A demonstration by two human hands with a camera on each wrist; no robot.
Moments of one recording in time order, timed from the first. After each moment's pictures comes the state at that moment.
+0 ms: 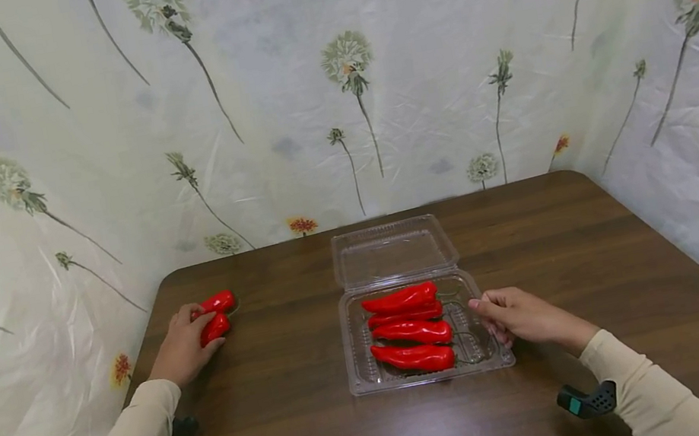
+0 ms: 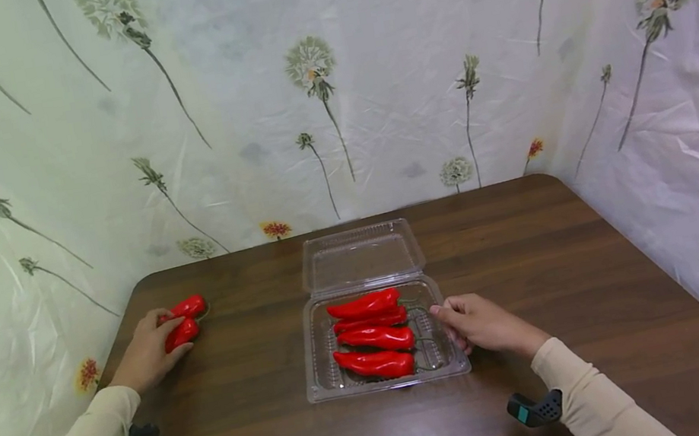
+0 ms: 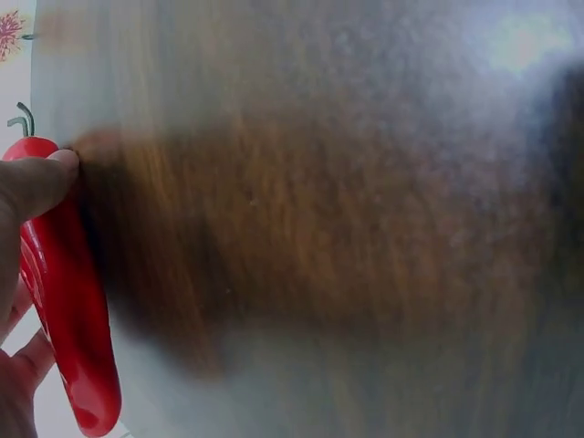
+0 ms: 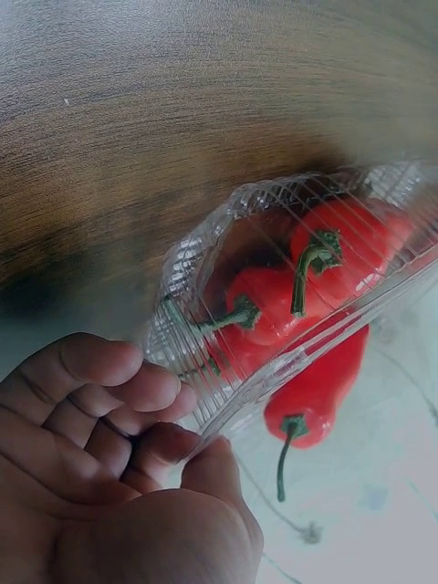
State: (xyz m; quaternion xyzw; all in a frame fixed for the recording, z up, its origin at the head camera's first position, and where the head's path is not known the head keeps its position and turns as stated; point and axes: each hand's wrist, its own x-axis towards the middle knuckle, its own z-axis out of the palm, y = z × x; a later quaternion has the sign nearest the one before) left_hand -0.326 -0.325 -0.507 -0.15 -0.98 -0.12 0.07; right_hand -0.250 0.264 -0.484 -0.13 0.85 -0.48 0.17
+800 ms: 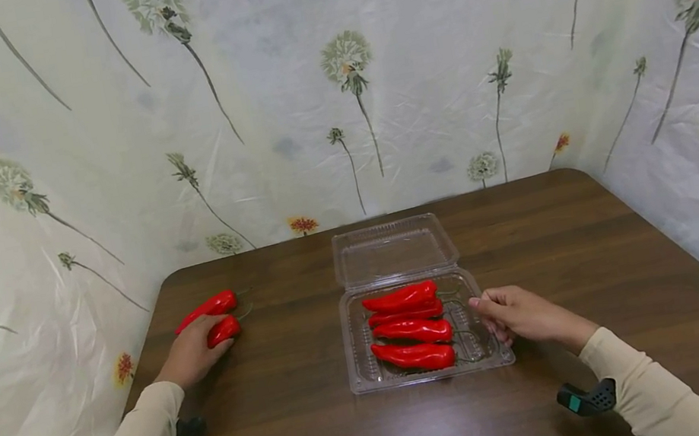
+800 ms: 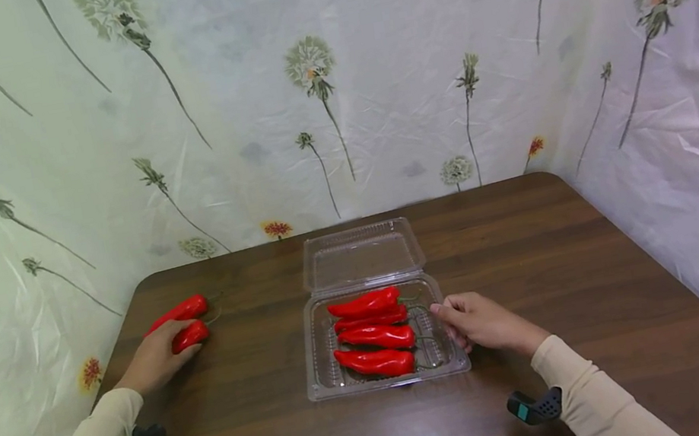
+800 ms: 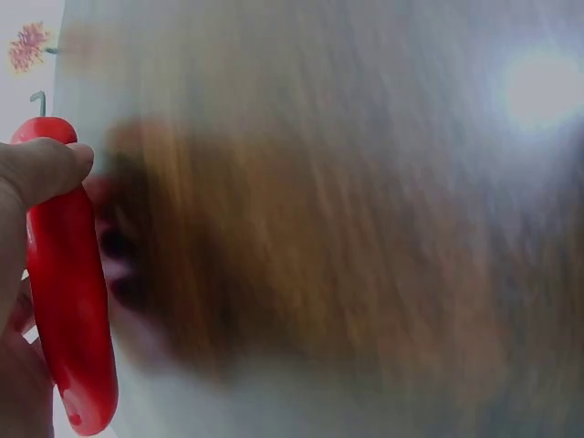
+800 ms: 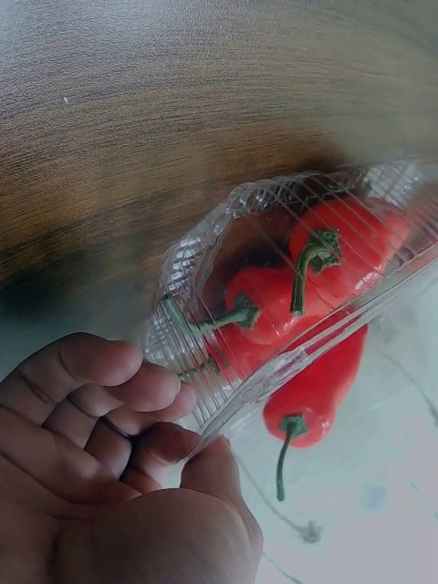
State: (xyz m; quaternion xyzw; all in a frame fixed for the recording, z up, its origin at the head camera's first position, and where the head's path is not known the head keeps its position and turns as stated) left_hand -0.320 -0.315 -0.504 -0.16 -0.97 -0.18 0.04; right_hand -0.250 0.264 -0.486 -0.14 0.85 -0.49 0.17
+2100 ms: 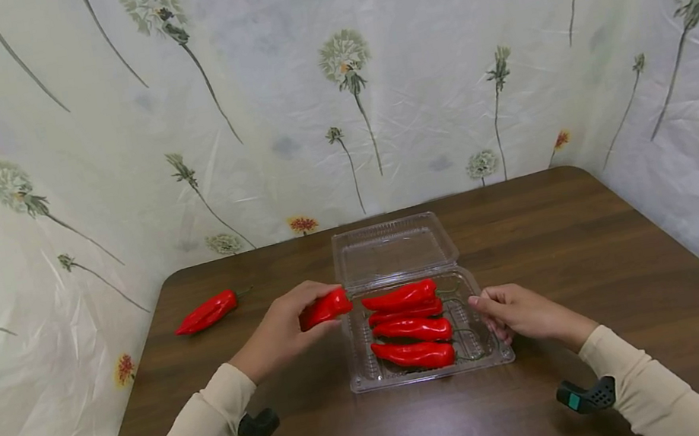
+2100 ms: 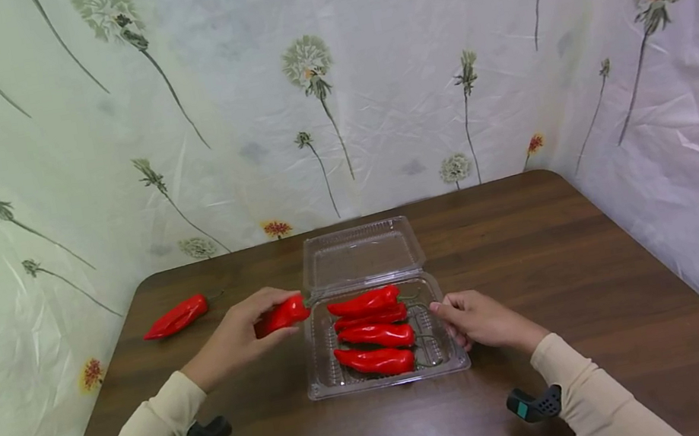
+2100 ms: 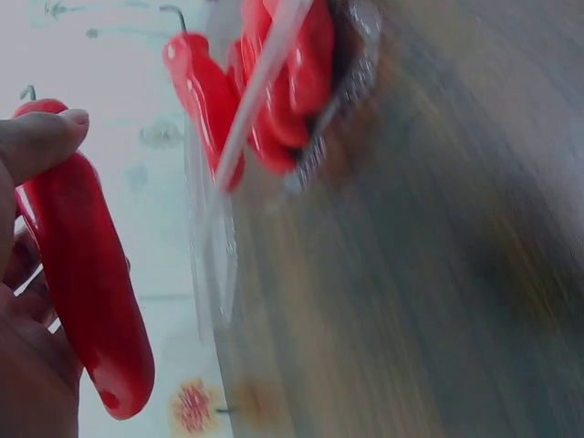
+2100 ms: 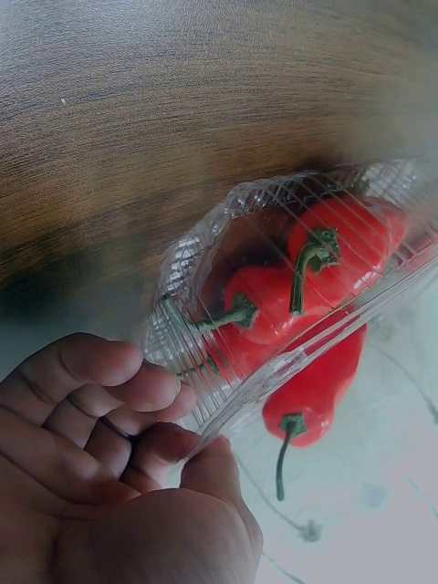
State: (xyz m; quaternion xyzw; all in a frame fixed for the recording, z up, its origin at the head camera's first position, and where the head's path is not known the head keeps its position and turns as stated) left_hand -0.278 -0.144 -0.426 -0.37 -0.86 -0.36 0.02; right_hand -0.248 0.262 -0.484 -0.14 0.85 -0.49 0.17
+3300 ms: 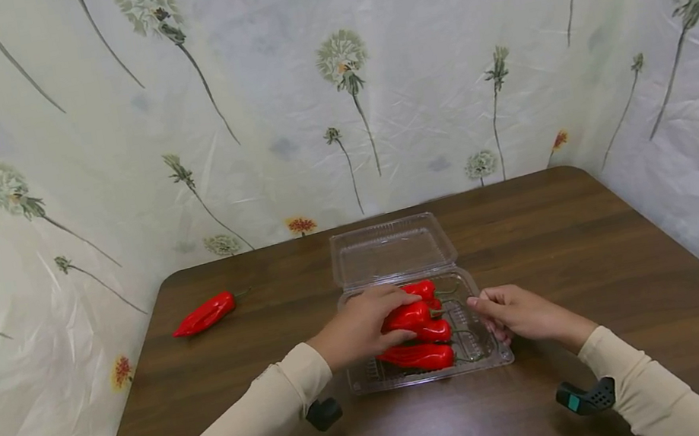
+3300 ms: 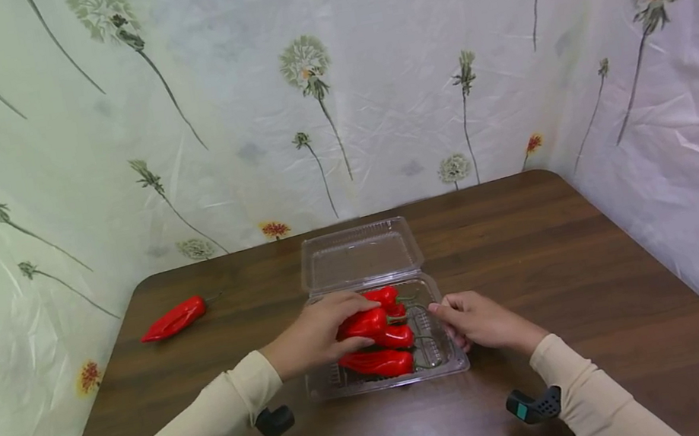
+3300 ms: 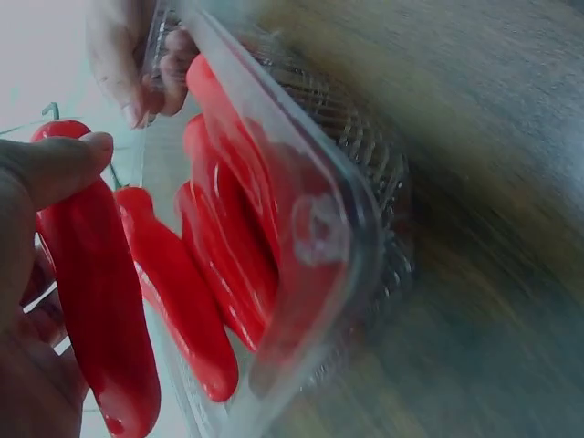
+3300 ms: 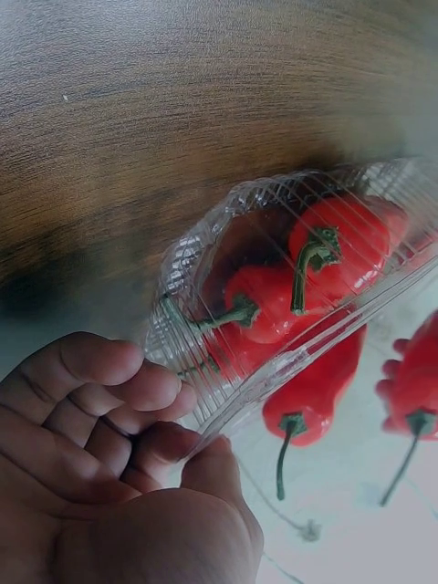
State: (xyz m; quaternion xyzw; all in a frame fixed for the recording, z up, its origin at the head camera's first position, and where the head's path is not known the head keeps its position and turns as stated) left_hand -0.274 -0.041 -0.432 -0.45 -0.87 -0.19 -0.03; right_hand -0.251 0.265 -0.488 -0.14 0.84 -0.49 0.17
